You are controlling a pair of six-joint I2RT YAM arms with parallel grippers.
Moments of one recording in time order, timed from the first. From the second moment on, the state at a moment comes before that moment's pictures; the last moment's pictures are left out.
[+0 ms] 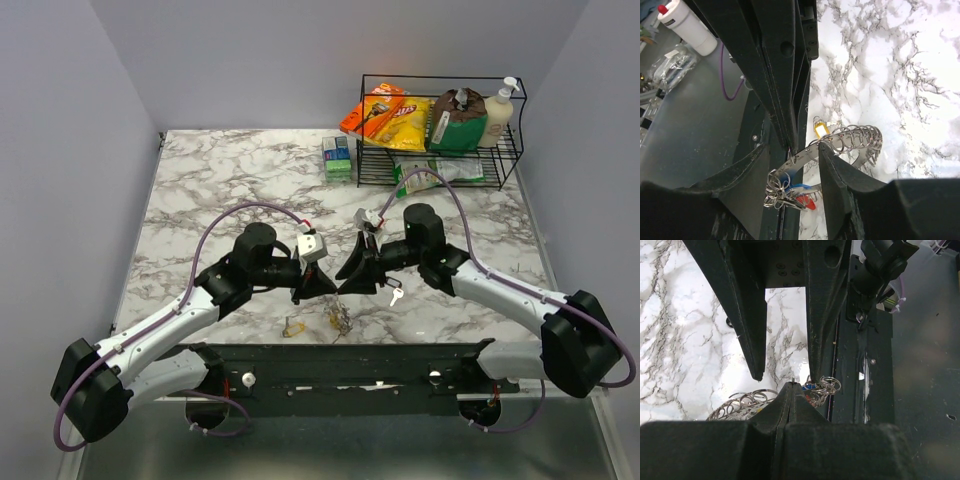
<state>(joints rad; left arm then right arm) -0.72 1.00 0.65 -0.04 0.75 -0.01 0.64 1.27 0.71 0.25 -1.07 0.08</state>
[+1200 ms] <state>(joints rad) -0.73 1.00 0.66 -0.02 0.73 -0.03 0.65 1.32 0.69 0.24 -1.11 0.10</state>
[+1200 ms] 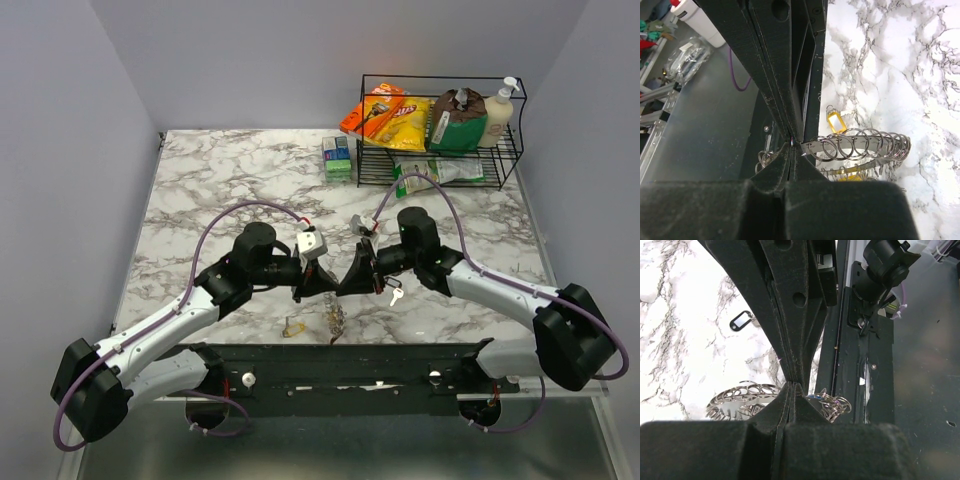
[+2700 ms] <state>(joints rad) -0.61 1.00 0.55 0.81 0.90 -0.57 0.65 0.98 0.59 0.60 -0.85 0.45</state>
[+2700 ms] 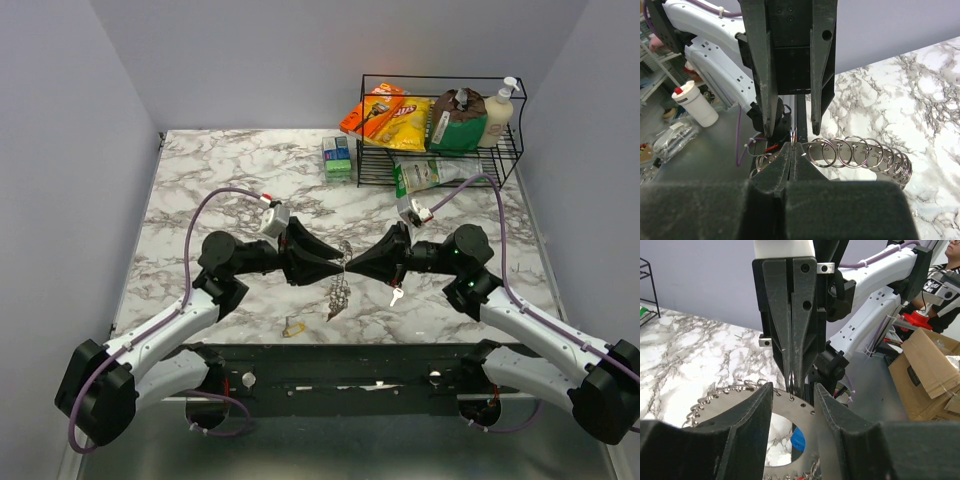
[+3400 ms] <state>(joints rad) -0.62 1.04 0.68 0.56 0.92 -0.41 0.65 0.99 0.59 0.56 -0.85 0.42</state>
